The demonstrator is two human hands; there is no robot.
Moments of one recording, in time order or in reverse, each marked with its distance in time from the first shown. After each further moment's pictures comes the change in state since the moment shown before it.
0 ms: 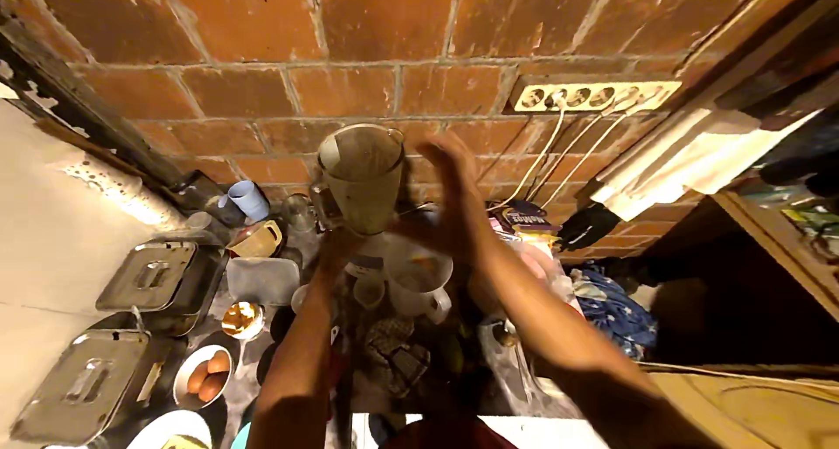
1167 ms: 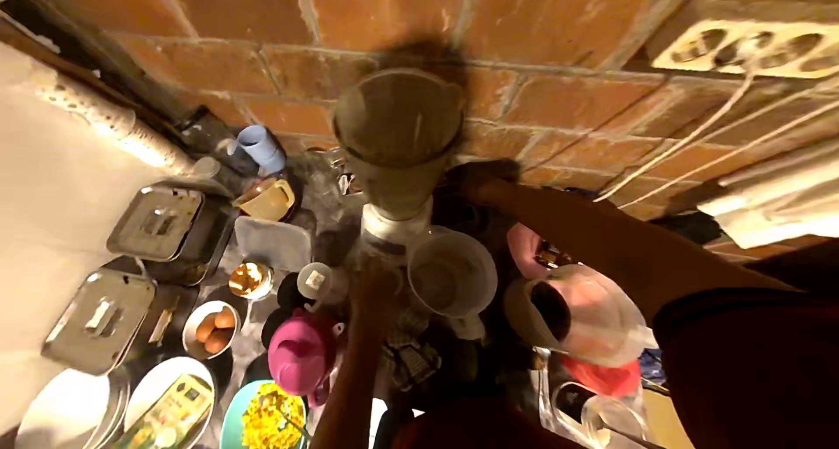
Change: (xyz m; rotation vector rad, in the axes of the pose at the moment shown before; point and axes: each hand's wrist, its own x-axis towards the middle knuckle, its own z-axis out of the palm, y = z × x) left_hand -0.086 0.031 0.058 0.601 -0.098 -0.426; right_hand -0.017 0.274 0.135 -0.503 -1.309 0.404
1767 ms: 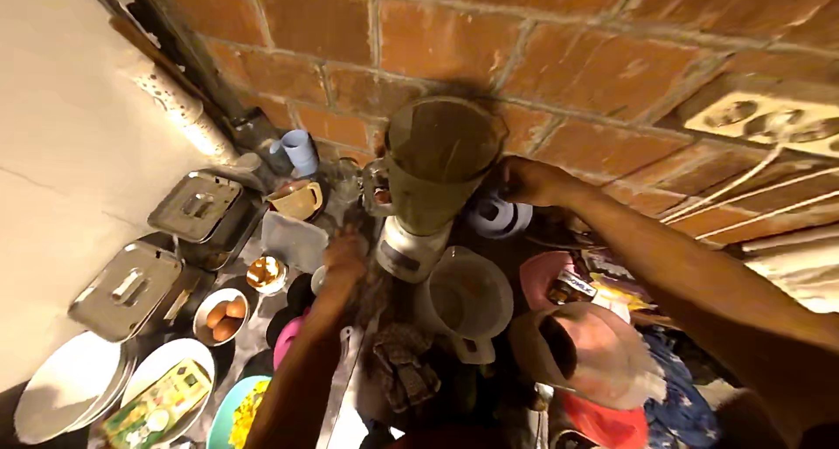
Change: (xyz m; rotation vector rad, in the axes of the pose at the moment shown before) left_hand 0.056 -0.033 -0.075 0.049 0.088 -0.172; right_hand -0.060 0.023 -0.100 0.214 0.306 -0.172
